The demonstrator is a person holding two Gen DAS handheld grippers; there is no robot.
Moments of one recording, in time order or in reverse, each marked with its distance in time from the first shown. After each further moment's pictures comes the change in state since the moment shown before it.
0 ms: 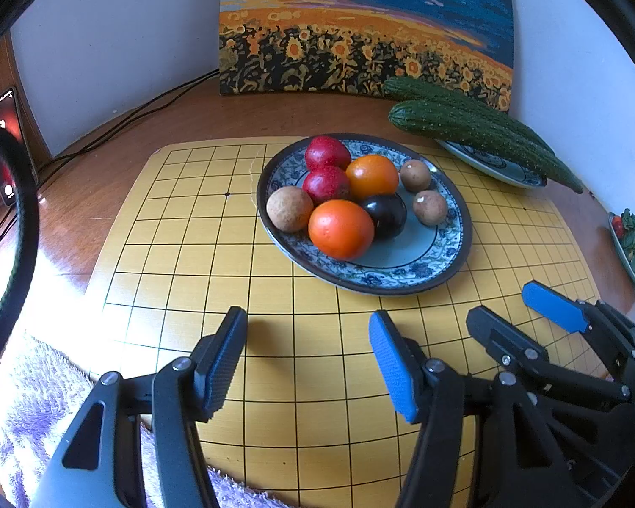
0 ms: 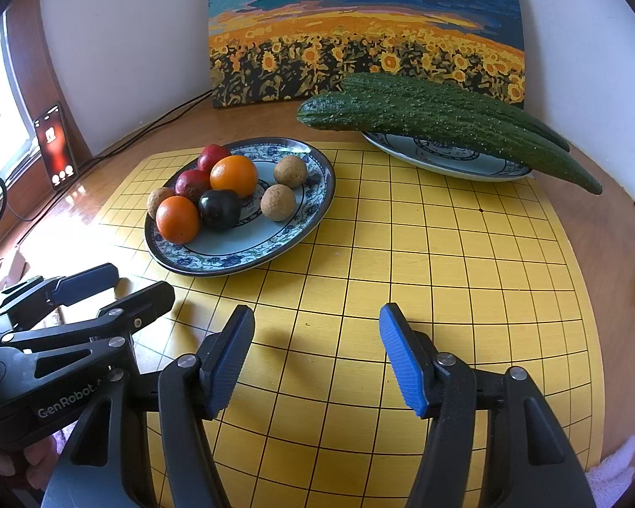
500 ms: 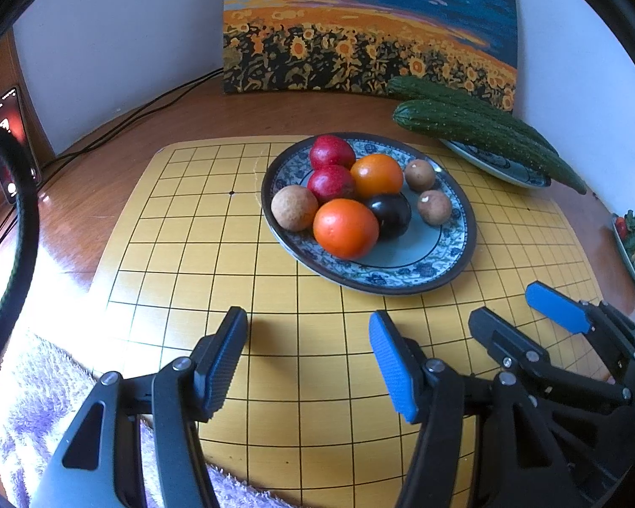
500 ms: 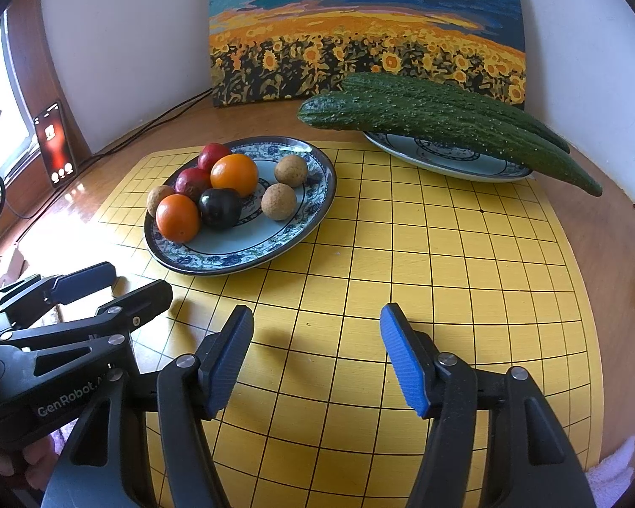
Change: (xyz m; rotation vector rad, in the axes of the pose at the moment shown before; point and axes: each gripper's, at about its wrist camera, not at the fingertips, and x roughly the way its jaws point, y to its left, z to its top) left arm 0.001 0.001 0.000 -0.004 0.002 0.010; right arm 0.001 0.001 -0.001 -0.007 0.001 -0.003
